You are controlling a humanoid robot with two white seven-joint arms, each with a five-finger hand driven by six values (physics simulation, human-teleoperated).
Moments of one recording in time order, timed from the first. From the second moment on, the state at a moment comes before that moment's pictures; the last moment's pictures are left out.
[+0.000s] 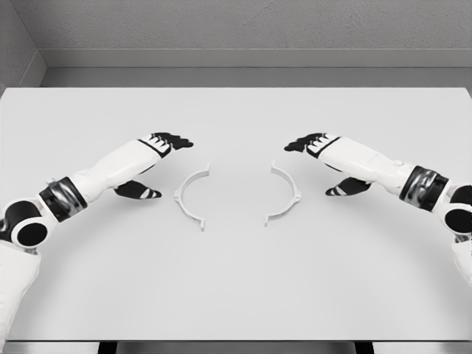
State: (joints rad) left arm -0.25 0.38 -0.14 -1.47 -0.56 -0.61 -0.46; right arm -0.29 -0.47 0.17 -1.52 0.47 -0.57 0.61
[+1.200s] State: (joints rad) left arm -0.26 0.32 -0.15 -1.45 -0.61 -0.47 -0.46; right arm -0.33 -0.37 0.18 -1.38 0.47 -0.57 0.61
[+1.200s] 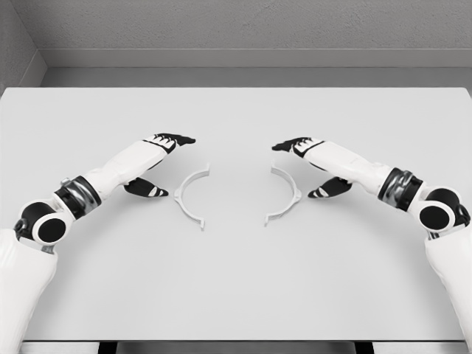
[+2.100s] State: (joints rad) left arm -0.26 0.29 -0.18 -1.46 -0.62 -0.47 -0.46; right arm -0.34 -0.35 0.18 -1.36 0.48 -0.57 0.61
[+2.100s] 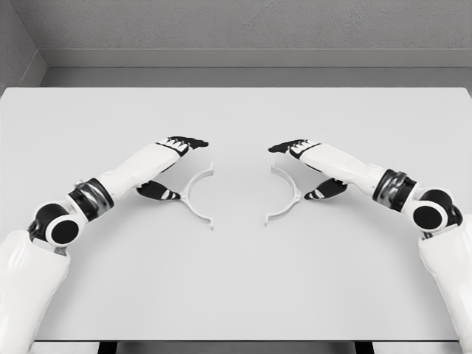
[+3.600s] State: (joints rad) left arm -0.28 0.23 -0.18 -1.45 -0.64 -0.46 -0.46; right arm -0.33 -0.32 0.18 -1.38 0.48 -0.57 0.61
